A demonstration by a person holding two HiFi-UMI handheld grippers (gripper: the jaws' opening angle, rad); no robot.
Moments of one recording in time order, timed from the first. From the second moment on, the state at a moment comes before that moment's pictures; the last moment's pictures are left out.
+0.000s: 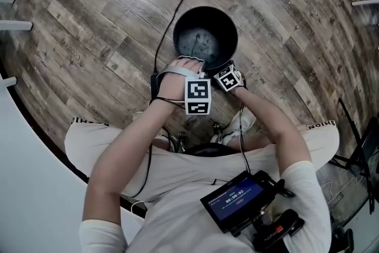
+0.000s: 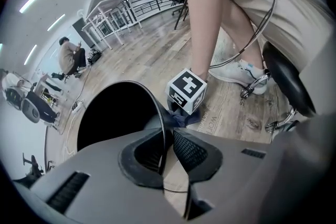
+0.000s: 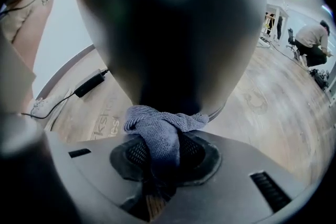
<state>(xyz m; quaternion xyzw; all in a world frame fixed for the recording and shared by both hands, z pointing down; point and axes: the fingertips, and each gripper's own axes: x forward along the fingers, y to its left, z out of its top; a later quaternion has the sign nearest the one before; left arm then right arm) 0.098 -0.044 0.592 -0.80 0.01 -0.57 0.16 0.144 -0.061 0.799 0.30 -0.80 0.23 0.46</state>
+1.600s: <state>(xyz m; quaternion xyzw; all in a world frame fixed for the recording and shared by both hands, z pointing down) 0.078 -0.044 0.609 -0.73 -0.05 -0.62 0.29 0.150 -0.062 0.802 0.27 -0.79 0.26 0.48</state>
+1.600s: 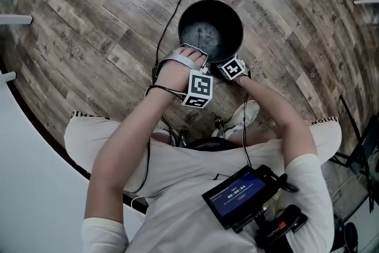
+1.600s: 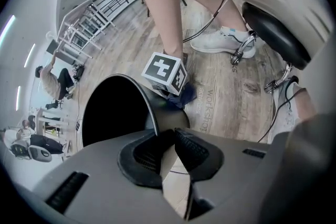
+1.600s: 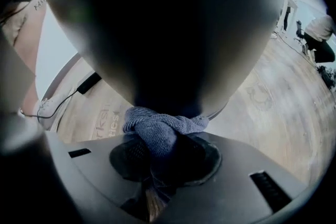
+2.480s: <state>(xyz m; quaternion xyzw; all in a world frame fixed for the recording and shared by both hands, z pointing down) 0.060 -0.055 0.618 -0.70 -0.05 -0.64 0.31 0.138 -0.051 0.592 0.27 -0.84 0.27 0.39</state>
